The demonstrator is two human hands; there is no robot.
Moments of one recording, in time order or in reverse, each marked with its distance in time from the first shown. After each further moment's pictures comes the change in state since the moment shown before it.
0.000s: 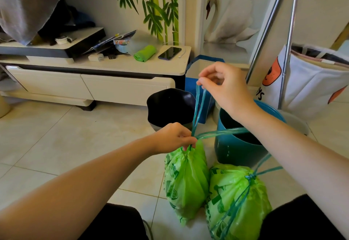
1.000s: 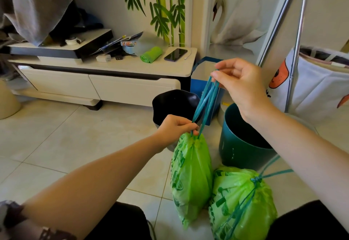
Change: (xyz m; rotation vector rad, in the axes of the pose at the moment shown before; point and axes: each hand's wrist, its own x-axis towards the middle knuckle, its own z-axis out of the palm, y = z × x) left_hand 0.013 -0.017 0.003 -0.439 0.333 -0.091; right_hand 0.001 -0.014 -0.009 0.245 0.138 0.126
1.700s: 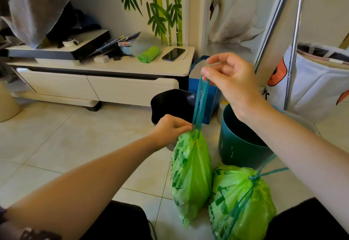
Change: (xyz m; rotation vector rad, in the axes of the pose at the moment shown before) left_hand 0.003 -0.008 -0.005 0.160 0.035 0.120; right_hand -0.006 -0.012 0.006 0.118 -0.064 0.016
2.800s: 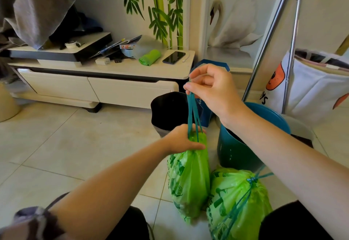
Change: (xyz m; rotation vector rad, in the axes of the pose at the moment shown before) left_hand 0.001 0.014 0.025 0.222 -0.275 -0.036; right_hand -0.011 -0.006 0.025 -0.133 -0.108 0.051
